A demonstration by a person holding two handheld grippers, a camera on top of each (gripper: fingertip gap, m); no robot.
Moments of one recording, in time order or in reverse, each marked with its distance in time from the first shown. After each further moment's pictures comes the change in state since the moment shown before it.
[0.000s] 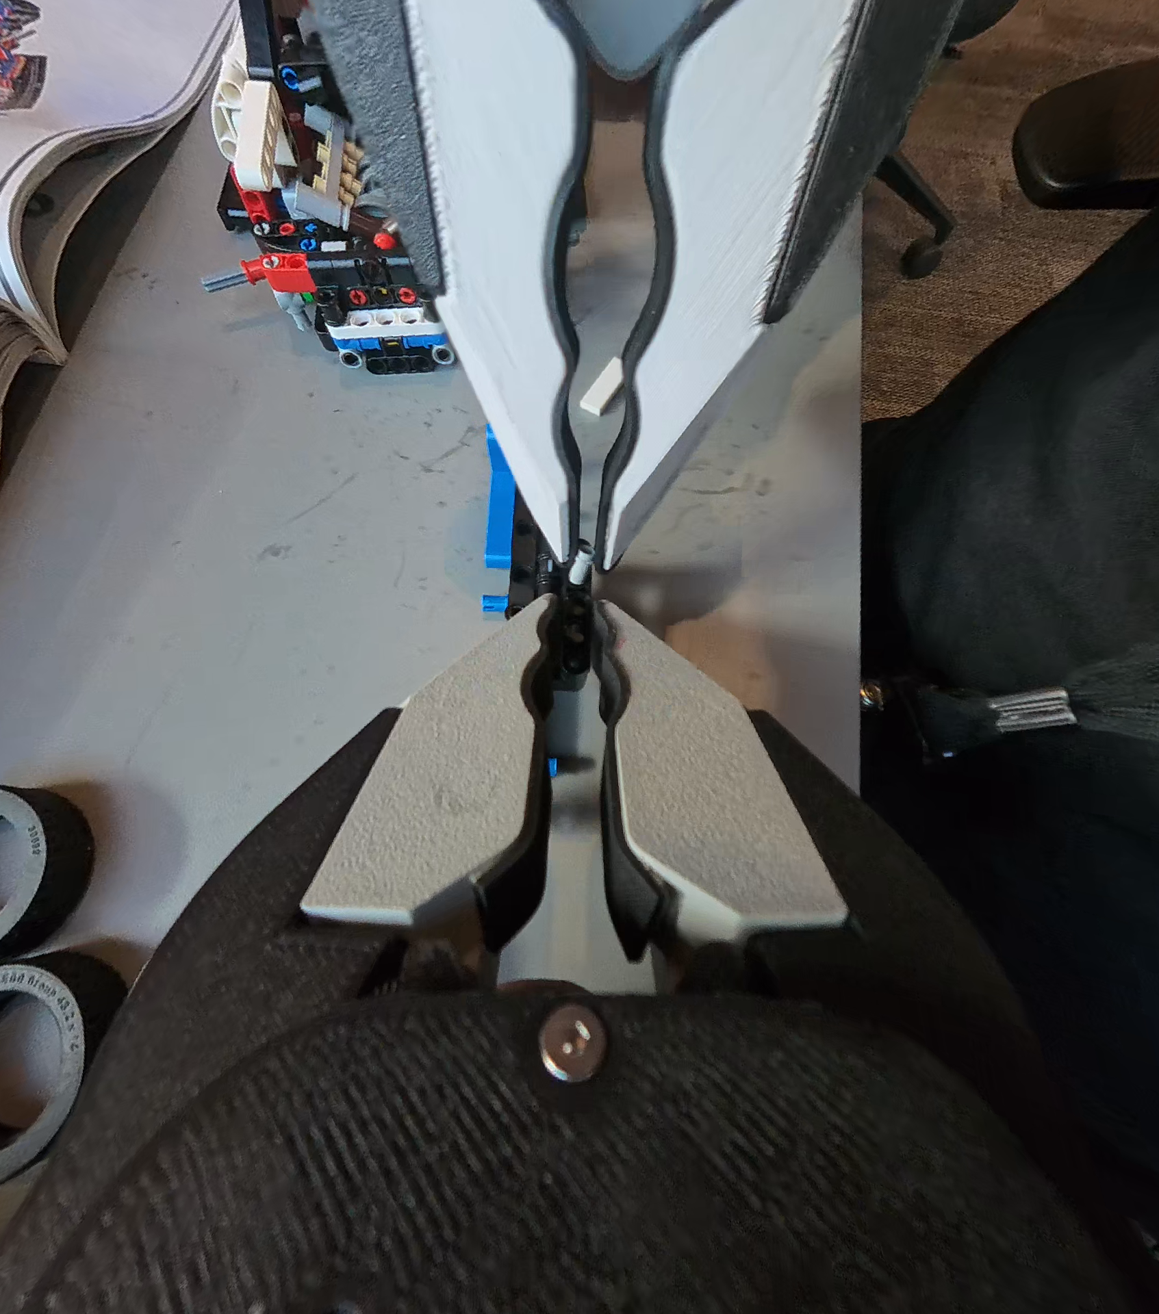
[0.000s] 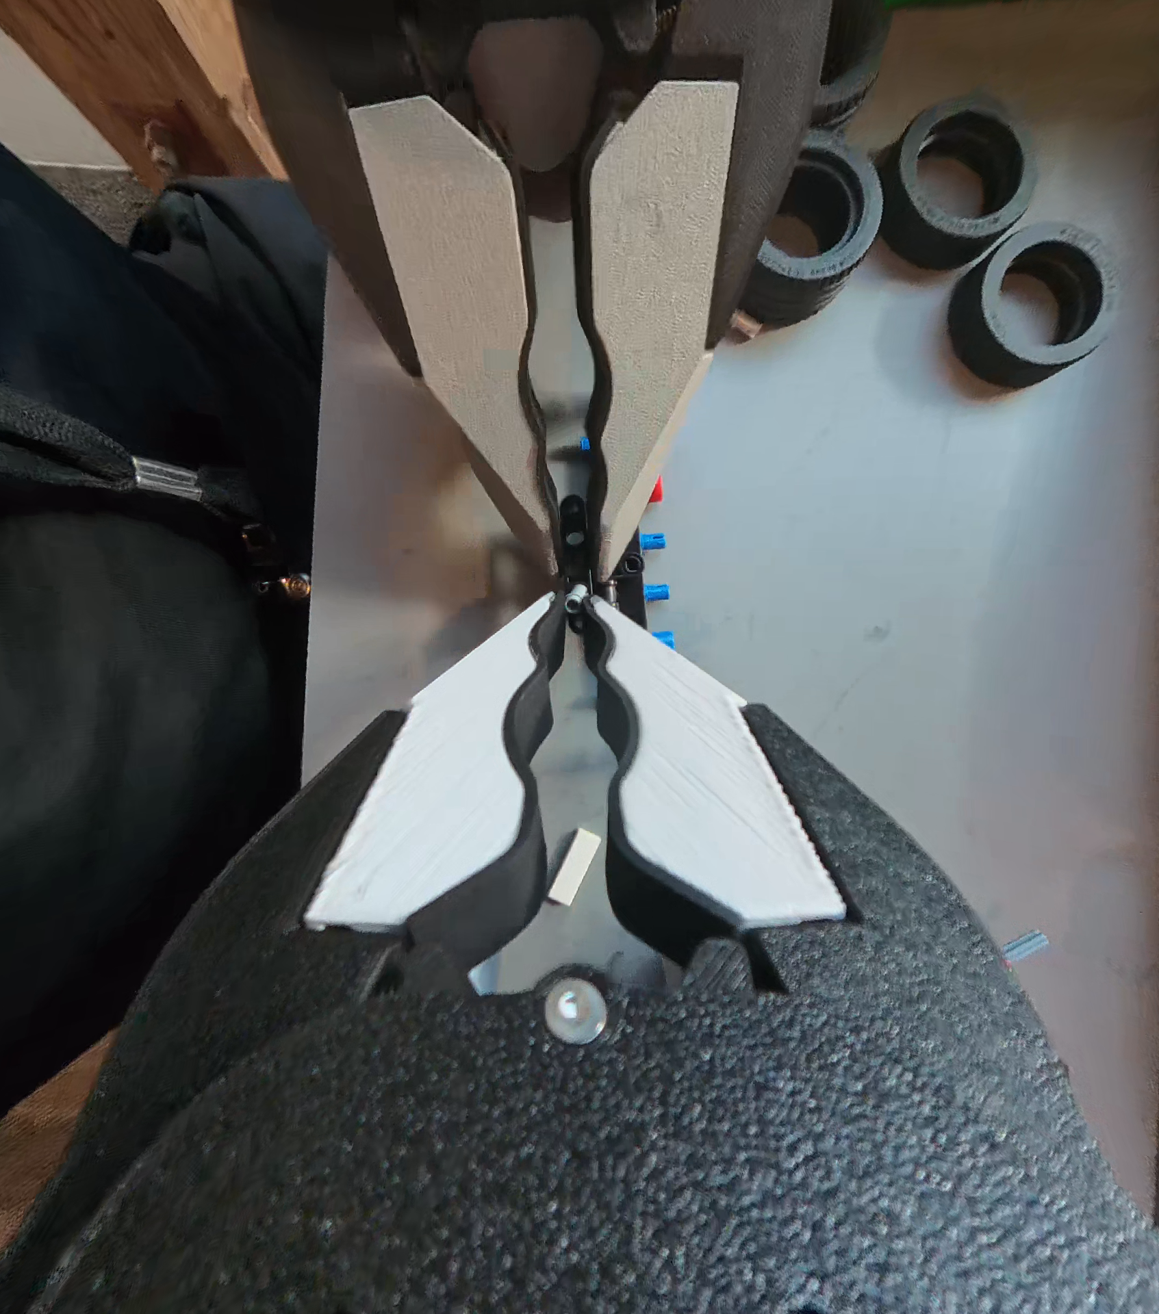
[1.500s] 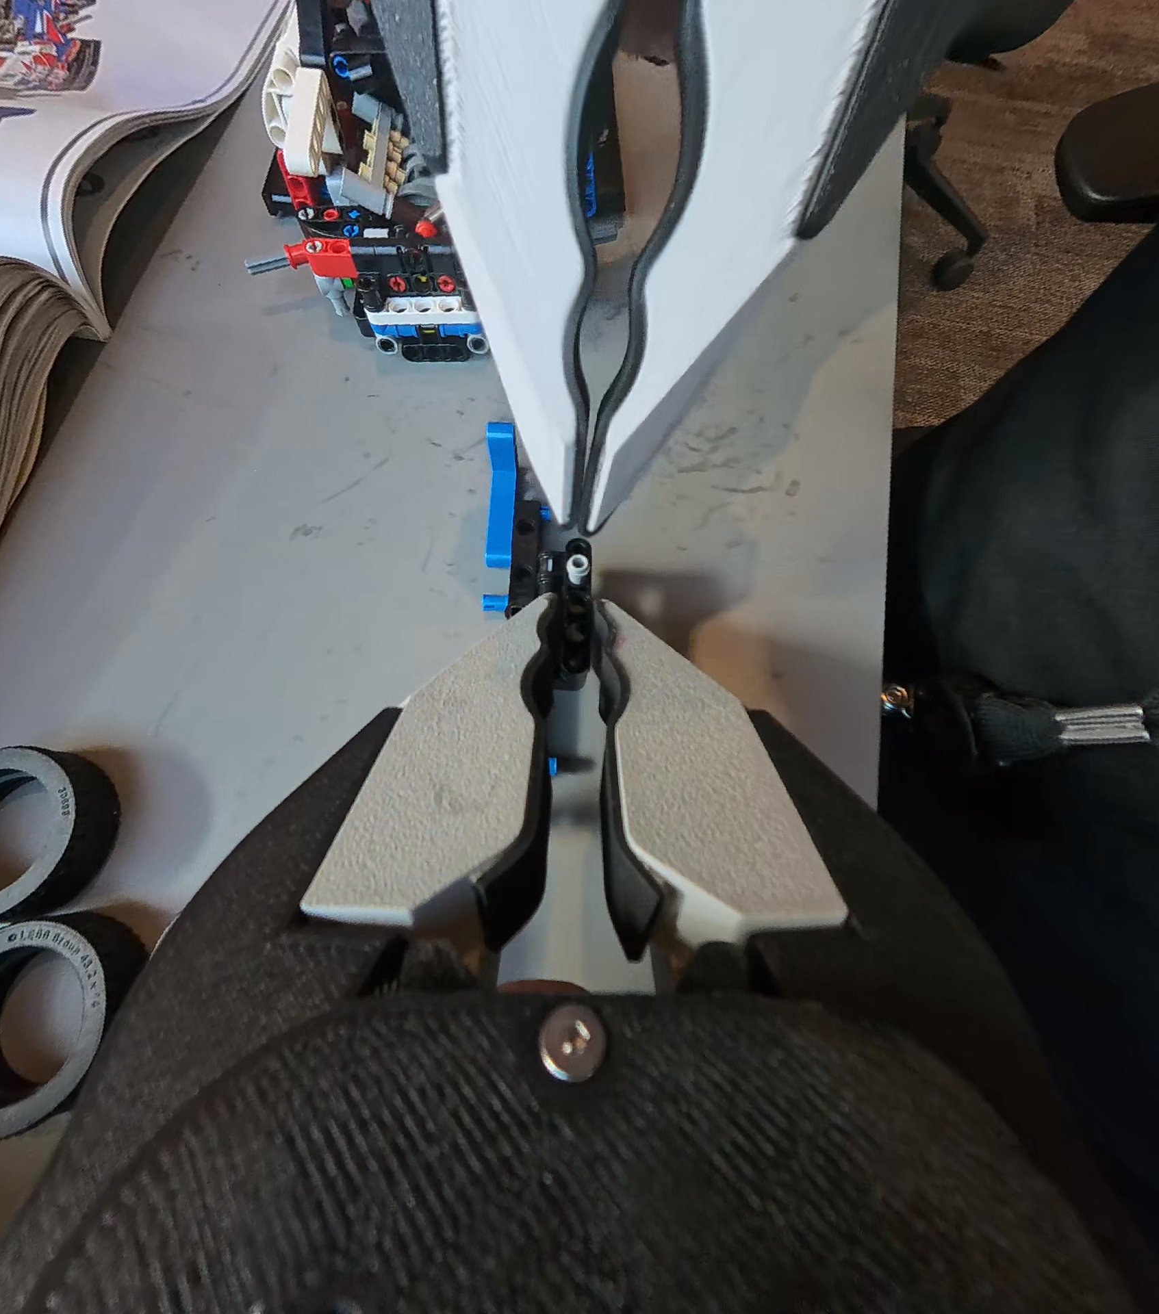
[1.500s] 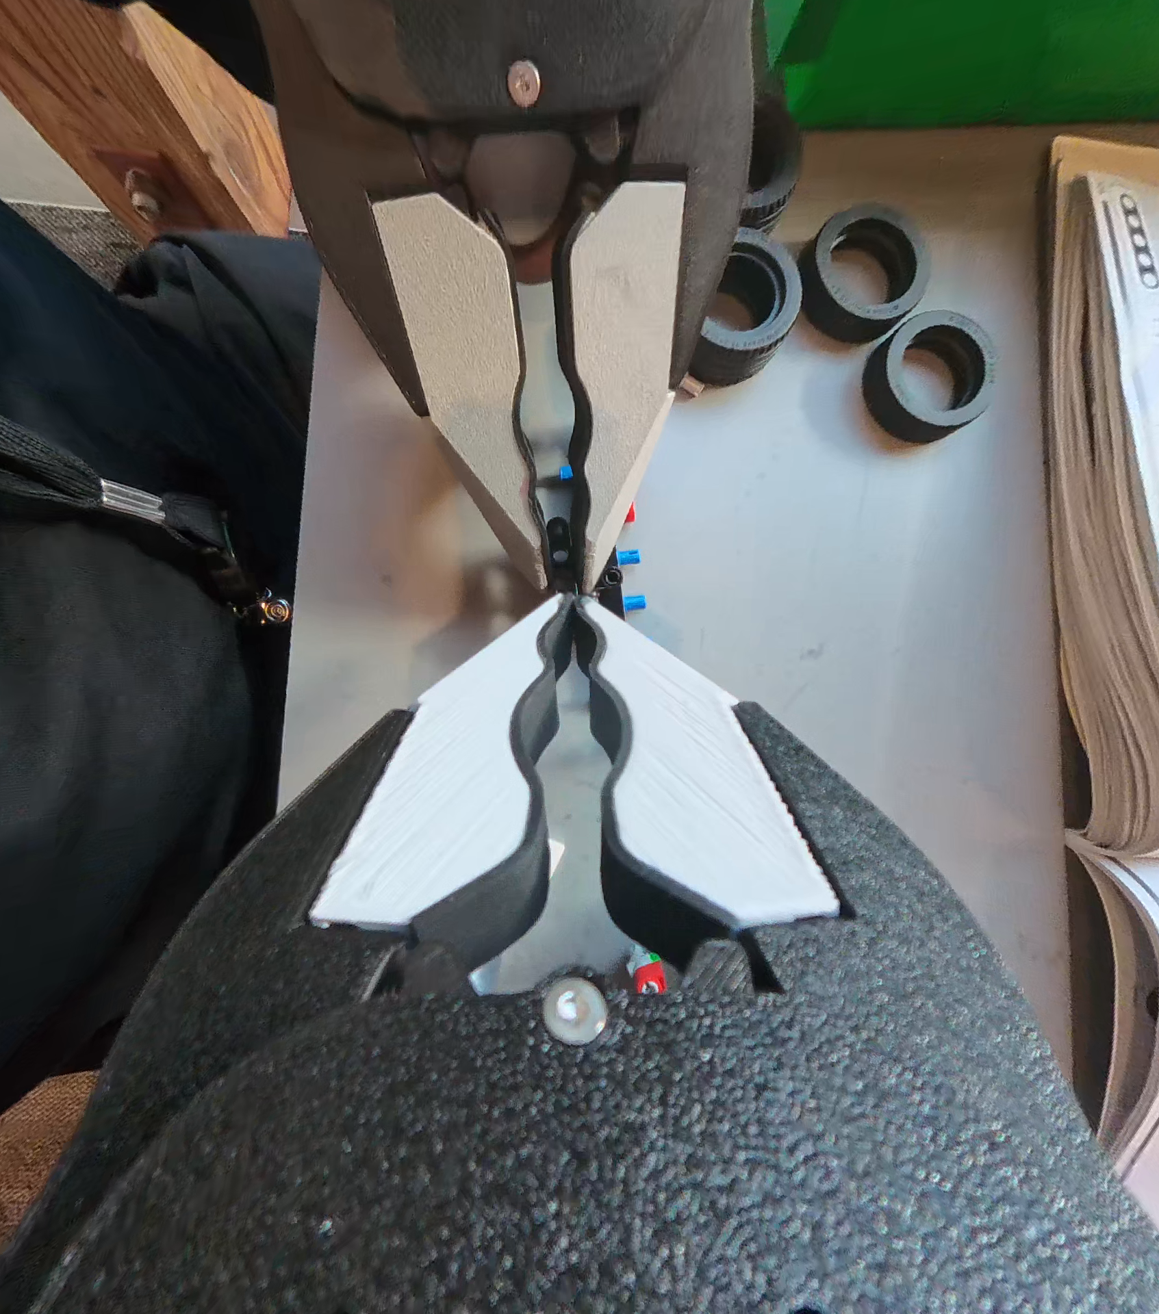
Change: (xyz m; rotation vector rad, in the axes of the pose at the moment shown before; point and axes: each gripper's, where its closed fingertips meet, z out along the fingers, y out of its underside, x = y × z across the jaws) left arm -0.007 0.002 -0.003 0.002 -0.036 -0.028; right arm 0.010 -0.013 -0.013 0.062 0.050 -0.032
